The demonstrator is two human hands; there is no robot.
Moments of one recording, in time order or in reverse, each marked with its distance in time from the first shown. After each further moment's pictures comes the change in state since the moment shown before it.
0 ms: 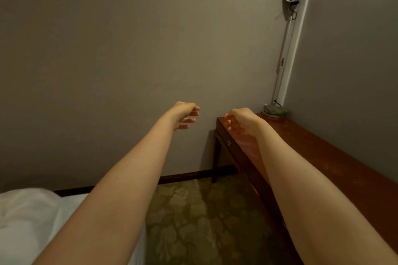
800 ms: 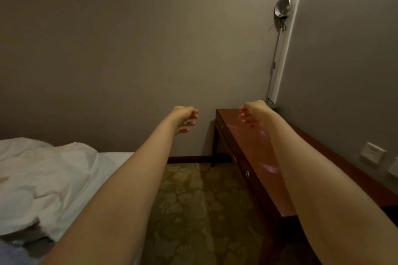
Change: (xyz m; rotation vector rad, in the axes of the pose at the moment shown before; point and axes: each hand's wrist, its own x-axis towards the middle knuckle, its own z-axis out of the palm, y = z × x) left_hand -0.347 -0.028 0.102 -0.067 0.122 0.001; right_hand -0.306 0.071 -0.128 0.012 0.053 -0.077
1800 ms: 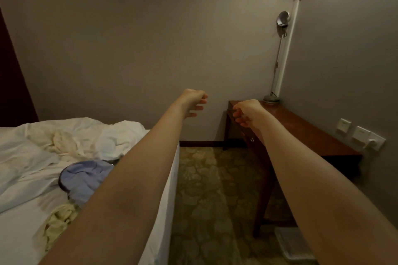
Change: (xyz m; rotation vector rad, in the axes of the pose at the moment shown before) left_hand -0.424 -0.025 -0.094 0.092 0.045 0.098; right_hand -0.427 0.018 0.039 -0.058 -0.033 -0.018
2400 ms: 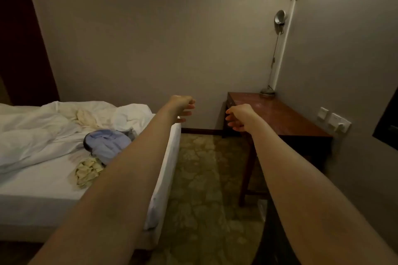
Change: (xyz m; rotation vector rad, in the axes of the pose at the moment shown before) left_hand -0.240 -0.028 0.061 -0.076 0.073 -0.082; right_hand -0.224 0.082 -0.094 -0.013 -0.100 0.034
